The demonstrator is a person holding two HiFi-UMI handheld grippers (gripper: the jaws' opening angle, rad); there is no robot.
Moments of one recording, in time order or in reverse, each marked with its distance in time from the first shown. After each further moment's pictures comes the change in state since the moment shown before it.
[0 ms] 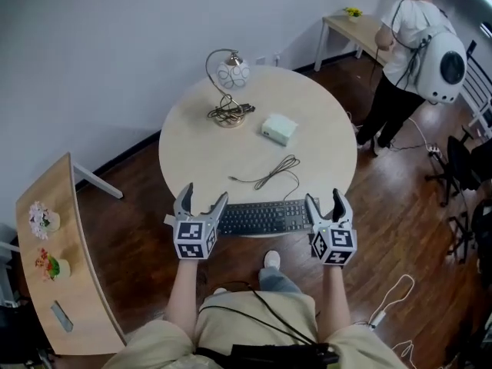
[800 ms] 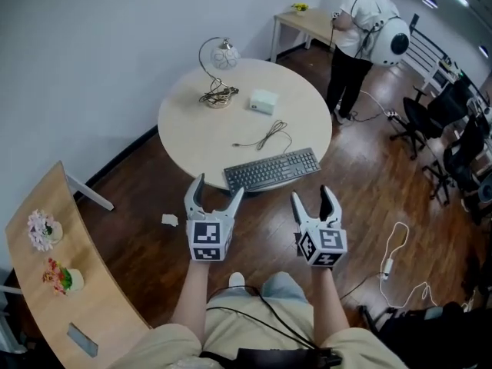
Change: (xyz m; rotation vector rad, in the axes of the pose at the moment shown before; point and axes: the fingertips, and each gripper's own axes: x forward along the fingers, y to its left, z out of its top) left arm -0.213 -0.006 0.010 0.114 -0.193 -0.276; right arm -0.207 0.220 0.002 0.032 -0.116 -0.213
